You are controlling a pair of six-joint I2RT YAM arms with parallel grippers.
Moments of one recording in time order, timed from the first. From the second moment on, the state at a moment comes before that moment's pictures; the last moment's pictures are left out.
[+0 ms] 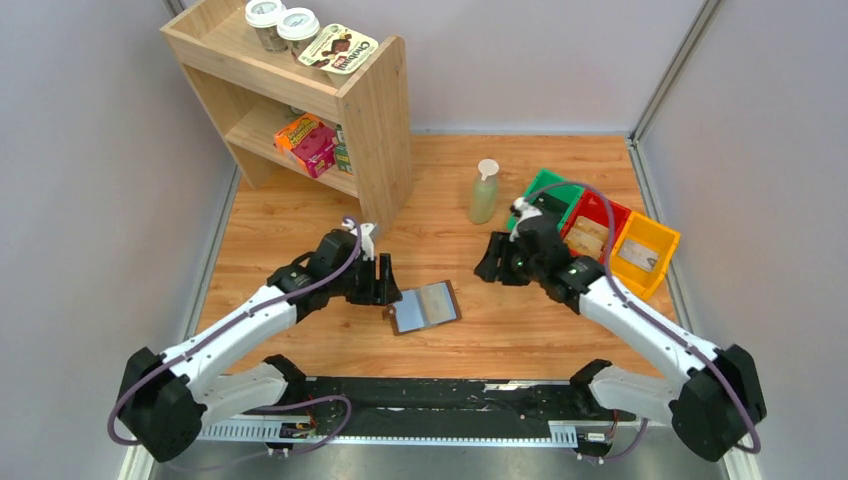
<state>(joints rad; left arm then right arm) -0.61 1.00 0.70 -0.49 0.19 -0.54 0.52 1.07 0.77 -0.41 -0.09 0.59</state>
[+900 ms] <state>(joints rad) -0.75 1.31 0.58 -0.29 -0.04 -0.77 0.94 1.59 0.87 -0.27 0.14 0.62</state>
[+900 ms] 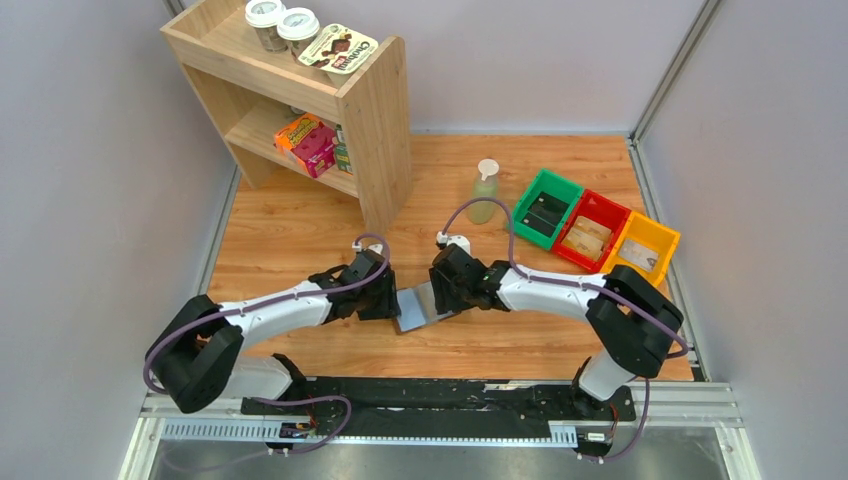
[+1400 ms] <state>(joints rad) -0.76 1.19 0.57 -0.40 -0.04 -0.85 0.95 1.59 1.01 -0.49 0.13 0.57</state>
